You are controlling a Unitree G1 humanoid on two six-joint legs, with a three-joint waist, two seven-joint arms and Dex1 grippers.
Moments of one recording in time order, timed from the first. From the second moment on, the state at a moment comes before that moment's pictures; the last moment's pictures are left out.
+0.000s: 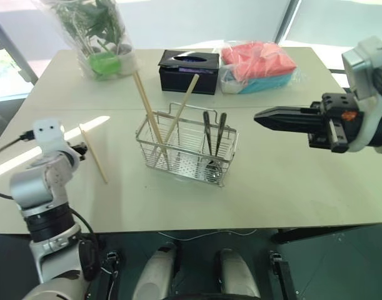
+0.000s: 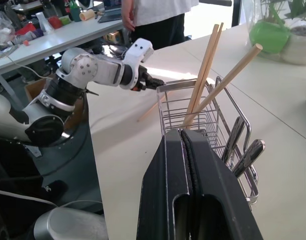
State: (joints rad) left arm -0.53 0.32 0.50 -0.18 -0.16 1.26 0.07; right arm -0.65 -1.08 -0.29 -0.41 1.31 1.07 0.74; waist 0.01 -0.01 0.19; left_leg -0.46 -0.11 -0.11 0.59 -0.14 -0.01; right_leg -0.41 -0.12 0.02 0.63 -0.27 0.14
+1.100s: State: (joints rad) left arm -0.48 0.10 0.52 -0.36 -0.07 1.34 0.23; right arm -0.63 -1.06 -0.30 -0.41 1.27 1.04 0.75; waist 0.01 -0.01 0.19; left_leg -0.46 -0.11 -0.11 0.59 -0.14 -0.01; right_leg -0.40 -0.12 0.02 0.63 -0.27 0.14
